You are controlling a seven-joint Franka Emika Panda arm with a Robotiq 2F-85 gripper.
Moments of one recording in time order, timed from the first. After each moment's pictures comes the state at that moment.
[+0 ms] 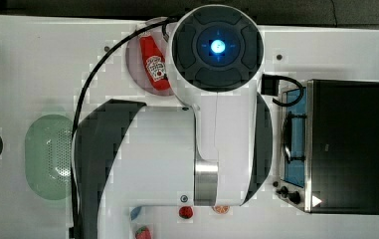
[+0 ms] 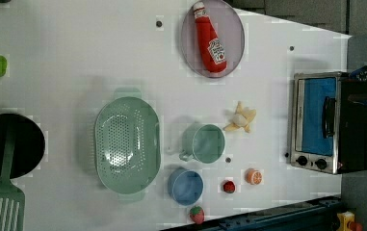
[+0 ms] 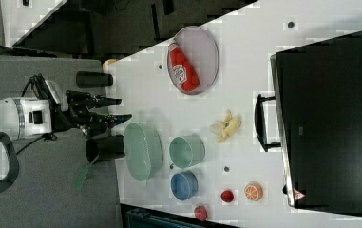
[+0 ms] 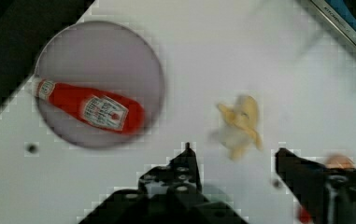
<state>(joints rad) 0.01 -0.03 -0.01 -1.80 -0.02 0.20 0.08</state>
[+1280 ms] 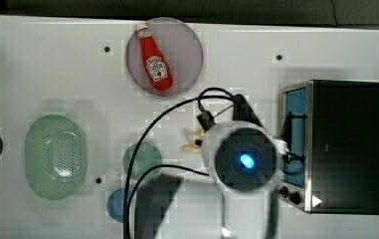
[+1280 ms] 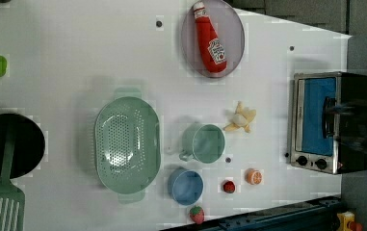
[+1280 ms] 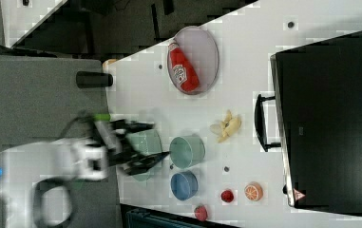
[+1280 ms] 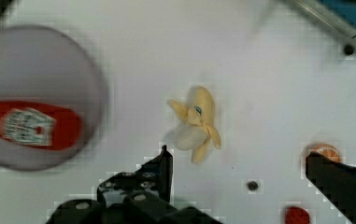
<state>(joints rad) -0.03 -0.23 -0.06 -2.30 -0.04 0.52 0.13</state>
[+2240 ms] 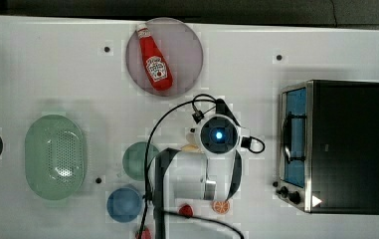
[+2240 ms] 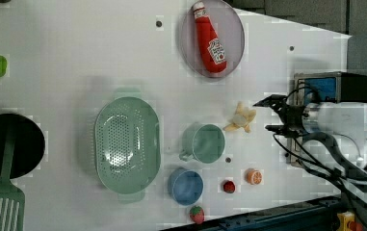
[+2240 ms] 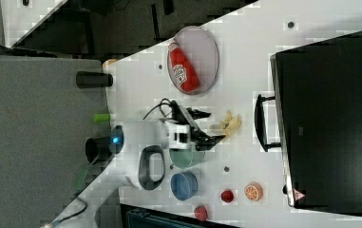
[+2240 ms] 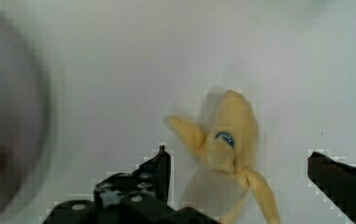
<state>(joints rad) -0.02 0.23 -0.07 -2.42 -0.02 1.08 0.13</state>
